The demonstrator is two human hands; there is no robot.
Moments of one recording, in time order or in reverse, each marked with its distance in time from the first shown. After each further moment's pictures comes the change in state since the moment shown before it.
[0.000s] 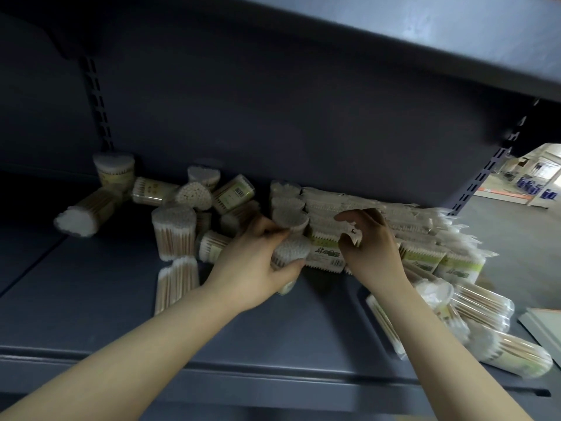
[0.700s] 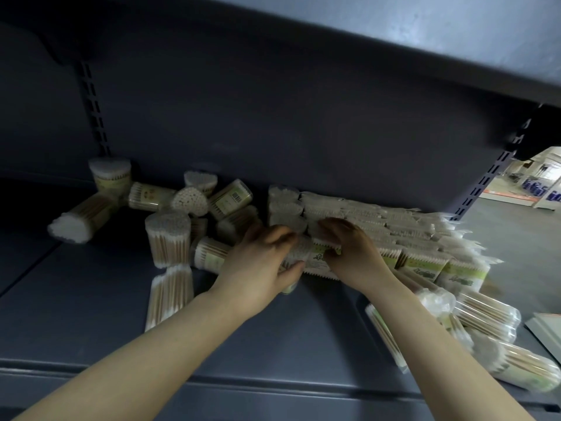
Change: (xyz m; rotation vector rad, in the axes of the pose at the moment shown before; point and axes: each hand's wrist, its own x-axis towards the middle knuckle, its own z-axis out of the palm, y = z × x) left_hand 0.012 -0.005 0.017 0.166 0.073 0.220; right_hand 0.017 0.006 0.015 -0.081 -0.320 -0.023
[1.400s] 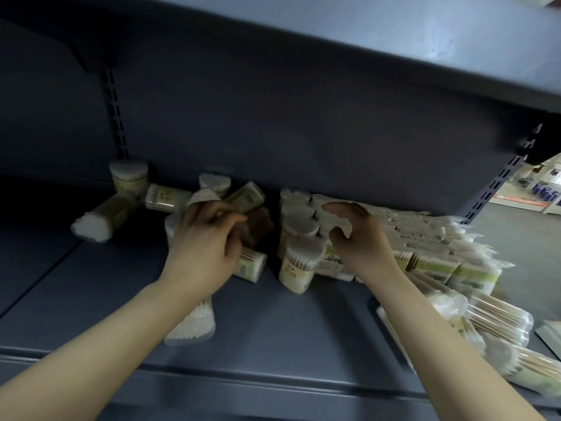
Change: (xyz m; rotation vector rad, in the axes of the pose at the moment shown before) left_hand -0.023 -0.049 -0.045 0.143 0.165 -0.279; right_hand 0.001 -0.032 -0.011 0.173 0.212 -0.053
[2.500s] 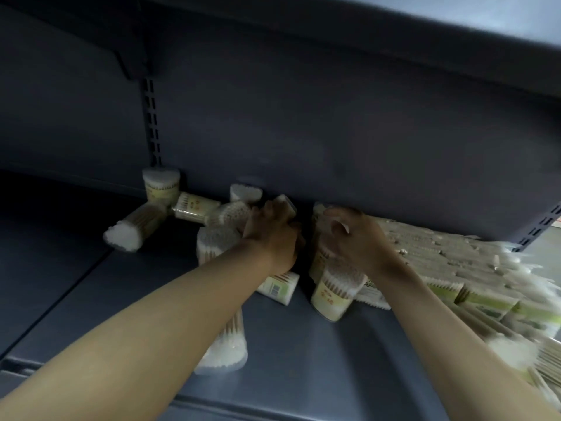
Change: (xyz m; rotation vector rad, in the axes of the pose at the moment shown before) left_hand 0.067 0.003 0.046 0.404 -0.550 0.132; right_hand 0.049 -0.019 0.042 -0.101 -0.132 -0.035
